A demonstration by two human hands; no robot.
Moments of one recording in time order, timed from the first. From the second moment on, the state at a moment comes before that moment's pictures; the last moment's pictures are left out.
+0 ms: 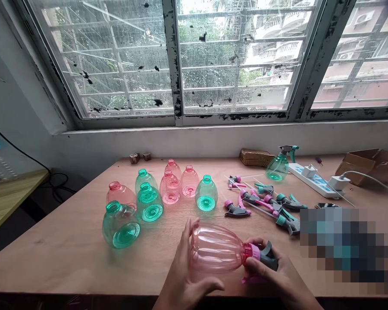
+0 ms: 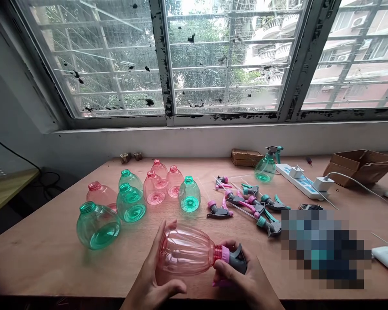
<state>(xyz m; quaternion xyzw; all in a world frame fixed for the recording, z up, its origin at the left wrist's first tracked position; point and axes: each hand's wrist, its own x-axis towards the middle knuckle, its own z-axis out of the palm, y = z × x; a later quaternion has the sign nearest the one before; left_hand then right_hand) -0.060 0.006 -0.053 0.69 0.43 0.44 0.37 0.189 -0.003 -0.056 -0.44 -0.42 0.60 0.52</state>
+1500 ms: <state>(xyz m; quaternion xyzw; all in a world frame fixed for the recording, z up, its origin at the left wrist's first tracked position) -0.062 0.010 -0.057 0.67 0.41 0.45 0.43 0.190 -0.001 -0.060 -0.44 -0.40 0.61 0.52</state>
